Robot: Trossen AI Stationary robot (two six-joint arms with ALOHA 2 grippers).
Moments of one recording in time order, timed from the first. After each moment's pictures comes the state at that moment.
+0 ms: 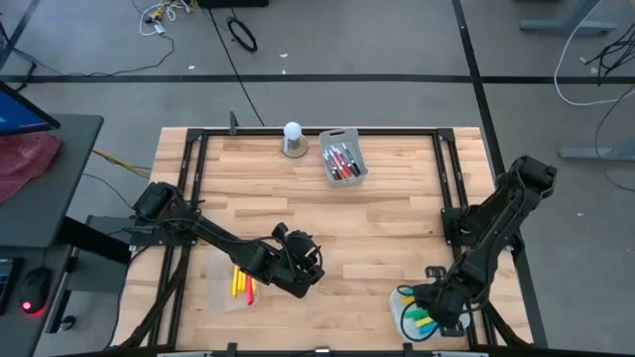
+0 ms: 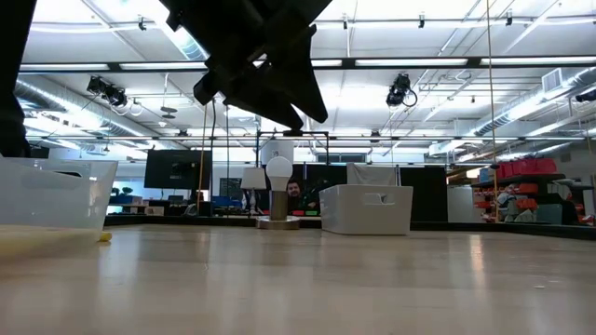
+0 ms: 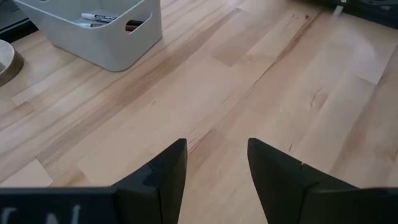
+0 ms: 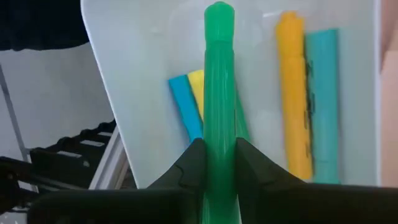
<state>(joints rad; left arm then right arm) -0.47 1.86 1.29 -0.42 -0.87 -0.93 0.96 1.43 0.91 -0.73 -0.18 0.98</state>
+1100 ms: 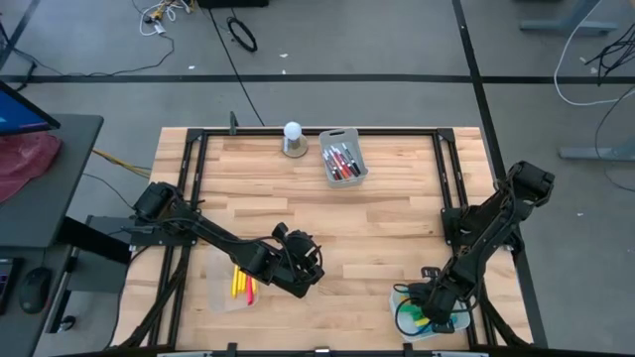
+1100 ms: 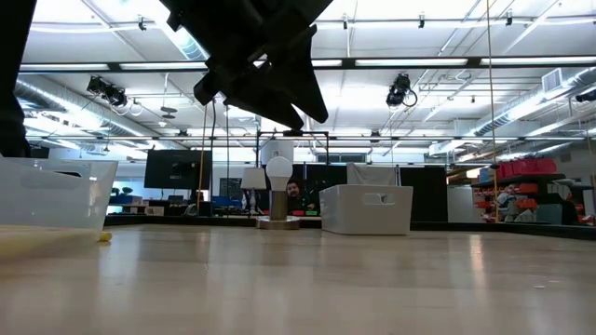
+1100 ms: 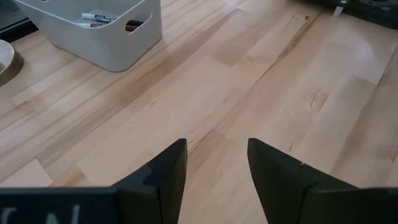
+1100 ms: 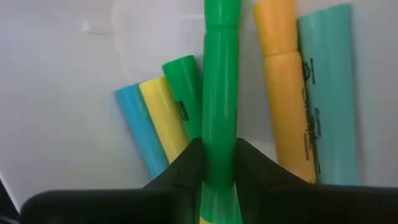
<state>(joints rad) -0.47 1.86 1.29 -0.42 -0.87 -0.93 0.96 1.50 0.73 -0.49 -0.16 1.03</state>
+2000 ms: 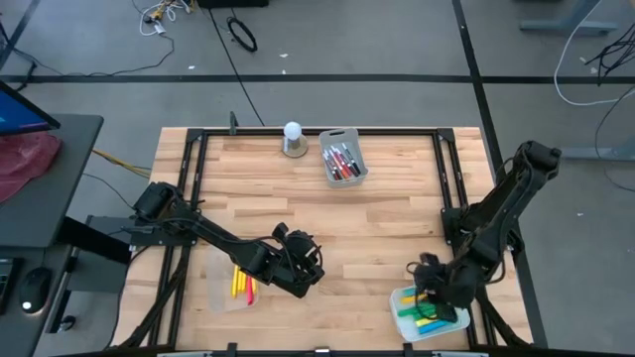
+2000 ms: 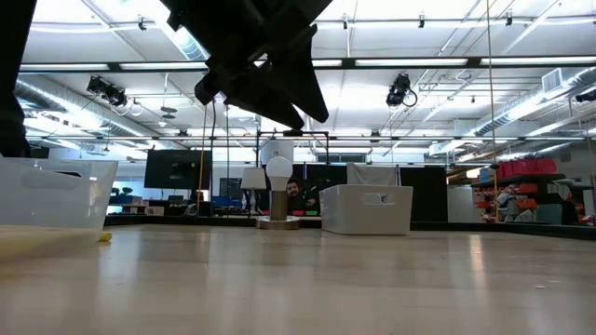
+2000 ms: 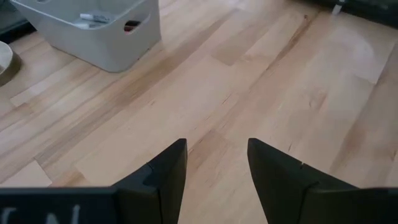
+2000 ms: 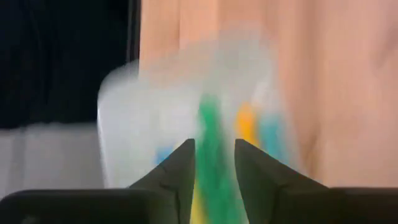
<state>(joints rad) -0.47 1.86 1.29 -0.42 -0.87 -0.92 0.96 1.19 0.72 -0.51 0.15 0.97</state>
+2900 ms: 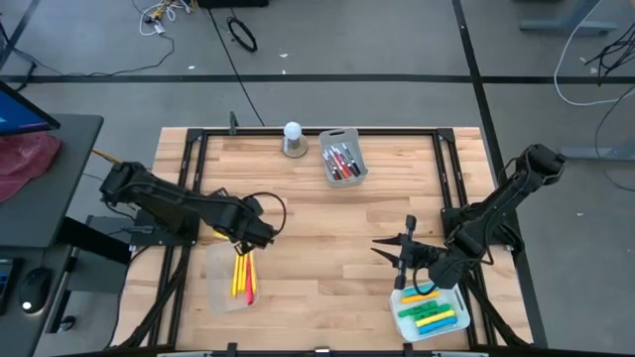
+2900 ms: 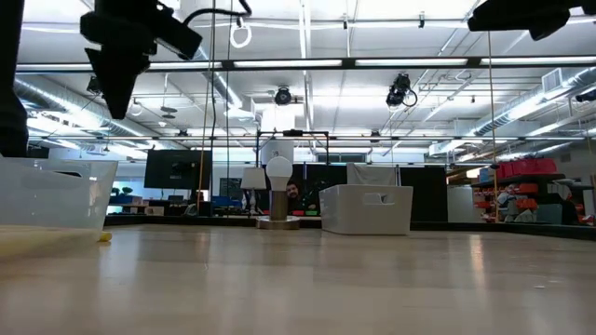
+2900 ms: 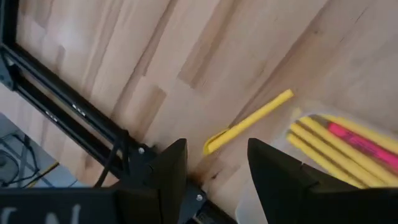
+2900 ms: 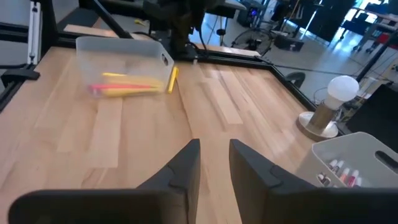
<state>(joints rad) -0.30 1.53 1.28 -1.52 -0.27 -0.88 0.77 1.21 0.68 -0.03 0.98 0.26</state>
